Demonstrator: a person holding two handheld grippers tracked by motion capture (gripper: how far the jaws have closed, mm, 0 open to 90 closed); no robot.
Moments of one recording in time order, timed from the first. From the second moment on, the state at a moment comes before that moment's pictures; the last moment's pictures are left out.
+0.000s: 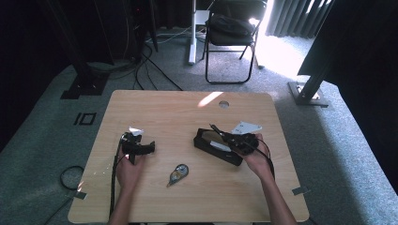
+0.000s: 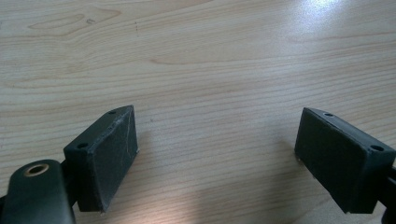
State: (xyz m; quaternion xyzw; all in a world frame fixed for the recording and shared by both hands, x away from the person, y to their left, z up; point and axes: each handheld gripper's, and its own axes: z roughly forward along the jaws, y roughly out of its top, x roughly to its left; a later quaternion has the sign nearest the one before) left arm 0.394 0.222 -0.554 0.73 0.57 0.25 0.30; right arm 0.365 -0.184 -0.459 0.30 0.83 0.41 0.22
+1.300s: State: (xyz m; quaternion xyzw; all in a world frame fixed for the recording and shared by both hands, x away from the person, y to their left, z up) left arm 0.394 0.222 -0.554 0.73 0.57 0.25 0.30; right arm 0.379 -0.183 -0.471 0.30 0.84 0.41 0.21
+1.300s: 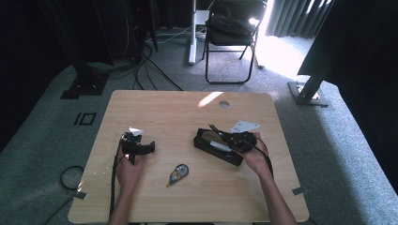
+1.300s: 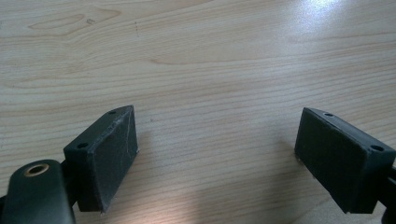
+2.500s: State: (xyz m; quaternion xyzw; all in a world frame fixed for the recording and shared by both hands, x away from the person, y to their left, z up) left arm 0.394 0.222 -0.554 0.73 0.57 0.25 0.30; right arm 0.383 -0.181 -0.485 0.29 0.85 0.39 0.19
